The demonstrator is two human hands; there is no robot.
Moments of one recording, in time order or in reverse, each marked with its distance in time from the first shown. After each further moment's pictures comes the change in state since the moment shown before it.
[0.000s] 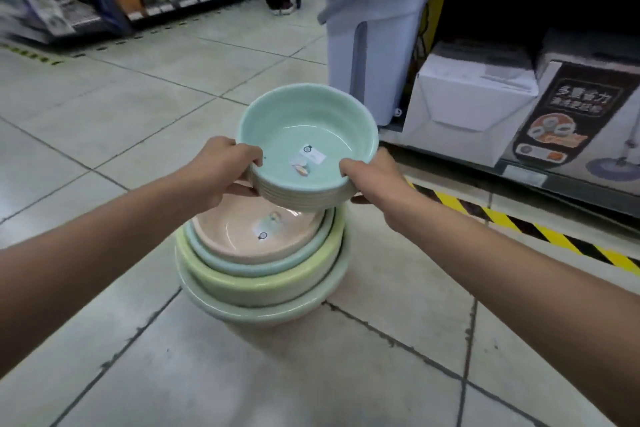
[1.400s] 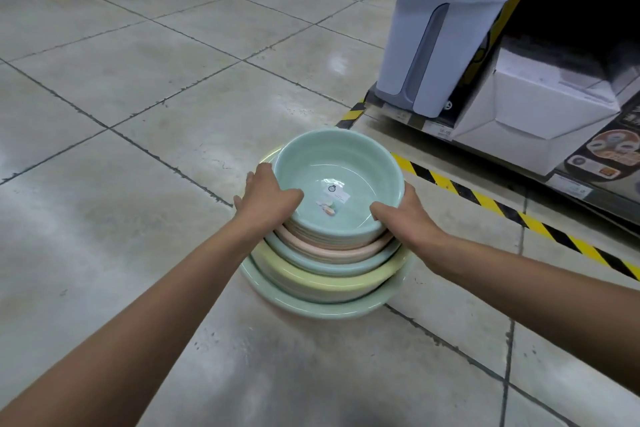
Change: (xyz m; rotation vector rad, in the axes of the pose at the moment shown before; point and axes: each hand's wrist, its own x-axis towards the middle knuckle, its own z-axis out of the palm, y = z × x) left_hand 0.044 -0.114 -0.069 0.229 -0.010 0.011; right_hand -0.009 0.030 0.101 -0.227 -0.043 0.043
